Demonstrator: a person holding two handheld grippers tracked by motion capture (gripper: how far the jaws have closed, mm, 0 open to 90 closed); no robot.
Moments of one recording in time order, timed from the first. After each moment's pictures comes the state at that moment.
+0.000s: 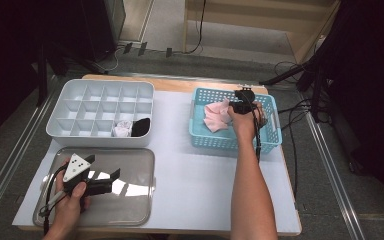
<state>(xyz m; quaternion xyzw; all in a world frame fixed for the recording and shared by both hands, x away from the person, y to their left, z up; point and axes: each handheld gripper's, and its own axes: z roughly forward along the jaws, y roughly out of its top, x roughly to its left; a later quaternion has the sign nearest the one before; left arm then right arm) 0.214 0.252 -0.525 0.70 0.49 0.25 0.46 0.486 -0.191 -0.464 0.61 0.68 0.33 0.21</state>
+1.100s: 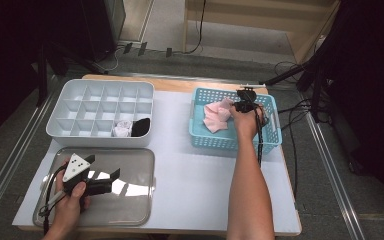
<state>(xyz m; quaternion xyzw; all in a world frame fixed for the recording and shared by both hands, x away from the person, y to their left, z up) 0.214 0.253 -0.525 0.70 0.49 0.25 0.46 0.498 -0.200 -0.471 0.65 0.68 0.30 0.18</state>
